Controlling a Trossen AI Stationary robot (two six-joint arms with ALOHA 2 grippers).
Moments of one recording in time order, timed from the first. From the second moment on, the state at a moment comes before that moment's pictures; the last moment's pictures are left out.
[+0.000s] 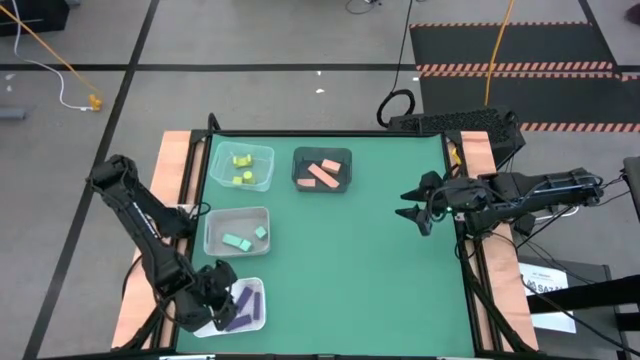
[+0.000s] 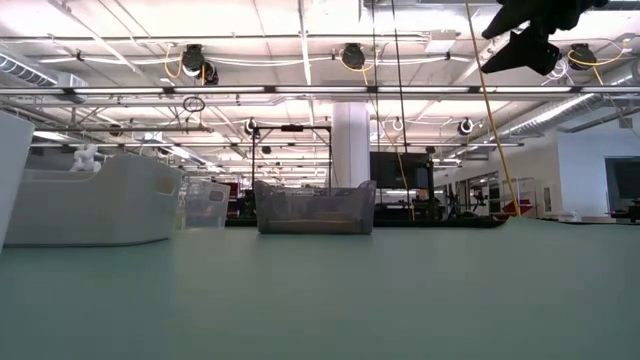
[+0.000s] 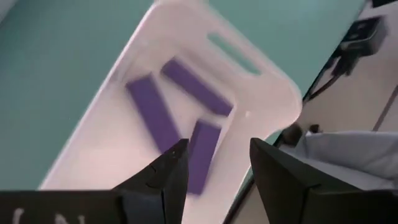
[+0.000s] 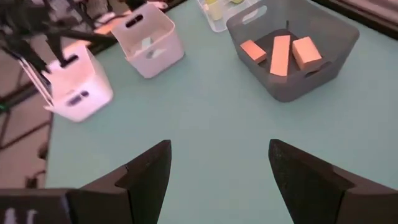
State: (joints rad) left arm -0.96 1.36 0.96 -0.72 -0.24 -1.64; right arm 0.15 0.71 0.76 -0.66 0.26 0.63
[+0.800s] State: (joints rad) left arm -0.52 1.21 0.96 -0.21 -0.38 -0.36; right arm 0.15 0.64 0.50 -0.28 0.29 0.52
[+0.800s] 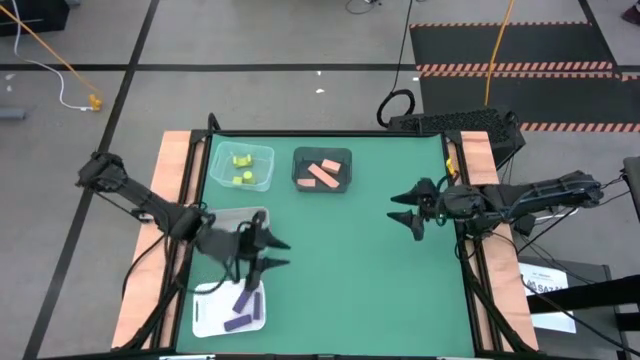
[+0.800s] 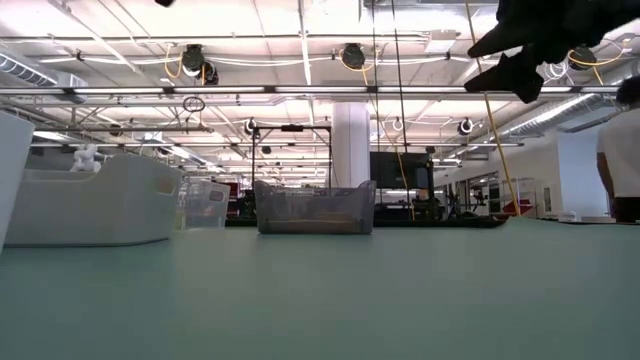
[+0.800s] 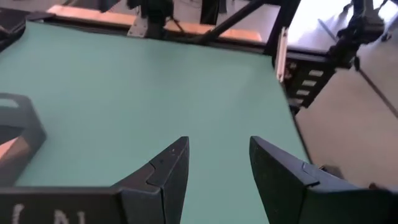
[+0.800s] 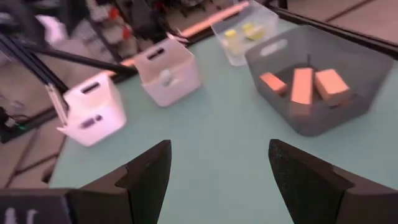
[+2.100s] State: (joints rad) left arm -0.11 1.16 0.90 -0.31 0.07 -0.13; right arm 0.15 0.61 0.02 0.70 0.23 0.59
